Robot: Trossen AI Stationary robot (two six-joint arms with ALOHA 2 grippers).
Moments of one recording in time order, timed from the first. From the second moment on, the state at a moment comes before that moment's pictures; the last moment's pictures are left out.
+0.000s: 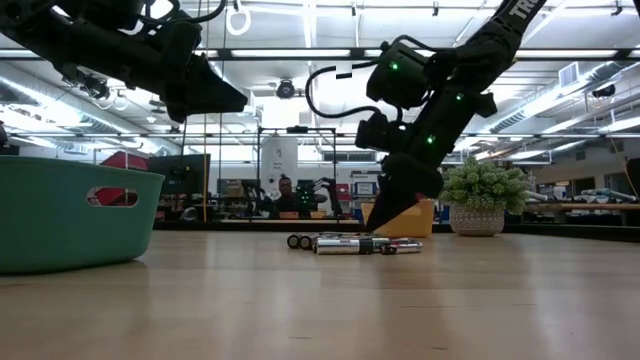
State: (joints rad) left arm 0.04 0.94 0.38 0.34 -0.35 -0.13; right arm -0.11 1.78 0.89 -0.05 0.11 -0.01
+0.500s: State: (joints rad) left arm 0.04 0.94 0.38 0.34 -0.35 -0.13; right arm -0.09 1.78 0.89 0.09 0.13 -0.05
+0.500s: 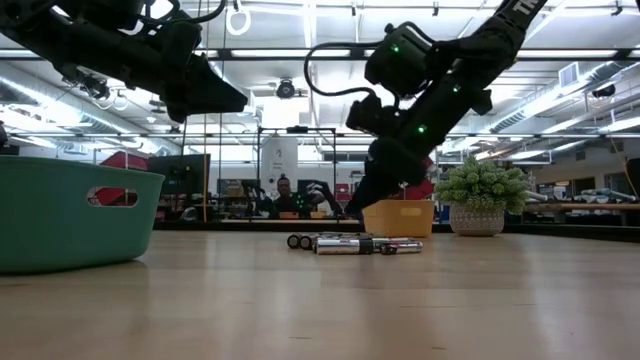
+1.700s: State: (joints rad) left arm 0.04 0.94 0.38 0.32 -0.35 -0.13; right arm -0.07 1.78 0.76 0.36 0.23 0.00
